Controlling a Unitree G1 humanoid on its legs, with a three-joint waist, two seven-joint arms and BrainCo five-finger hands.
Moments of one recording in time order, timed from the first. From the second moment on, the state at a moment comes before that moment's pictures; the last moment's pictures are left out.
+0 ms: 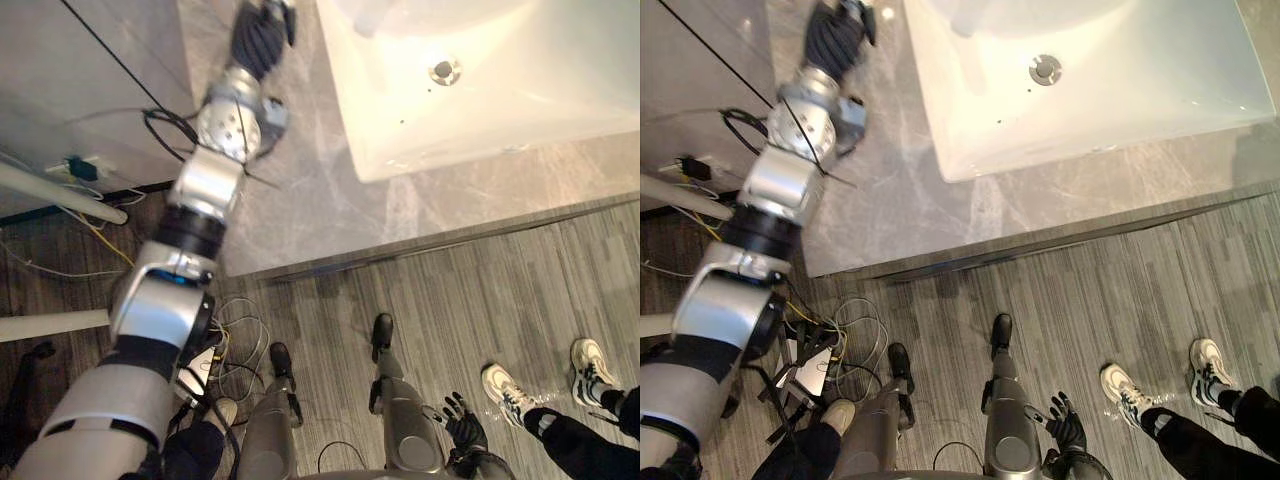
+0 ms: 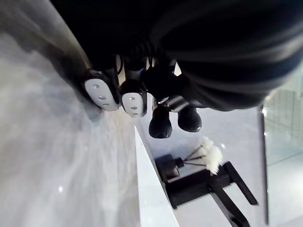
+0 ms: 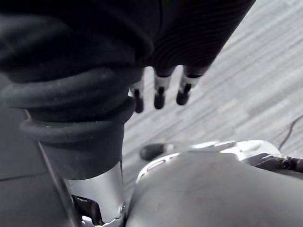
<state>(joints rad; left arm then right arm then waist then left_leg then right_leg) -1.26 0.47 -0.22 0.66 -0.07 -0.05 0.20 0.28 -0.06 -0.09 0.62 0.29 -0.12 0.03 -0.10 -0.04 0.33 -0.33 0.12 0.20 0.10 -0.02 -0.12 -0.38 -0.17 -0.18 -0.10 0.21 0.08</state>
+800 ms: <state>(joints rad) -1.01 0.40 -0.23 0.29 -0.12 -0.05 0.19 0.33 -0.06 -0.06 0.58 0.34 -0.15 0.03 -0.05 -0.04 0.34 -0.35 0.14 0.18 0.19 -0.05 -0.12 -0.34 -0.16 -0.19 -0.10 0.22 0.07</state>
